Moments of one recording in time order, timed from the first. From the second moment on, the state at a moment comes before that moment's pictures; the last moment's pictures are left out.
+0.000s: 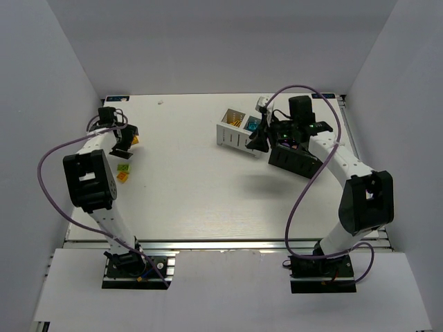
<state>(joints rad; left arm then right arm) 0.21 1.88 1.37 -0.49 -0.04 -1.04 0.31 1.63 1.31 -0.34 -0.95 -0.48</state>
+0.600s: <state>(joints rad) 0.24 2.20 1.72 -0.52 -0.07 -1.38 0.28 1.60 1.26 -0.34 -0.96 -0.47</state>
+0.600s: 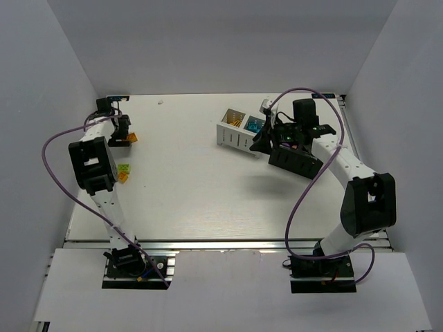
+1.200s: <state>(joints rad) 0.26 2.32 1.92 -0.77 -0.08 -1.47 0.25 1.60 1.26 -0.32 -0.96 -0.44</state>
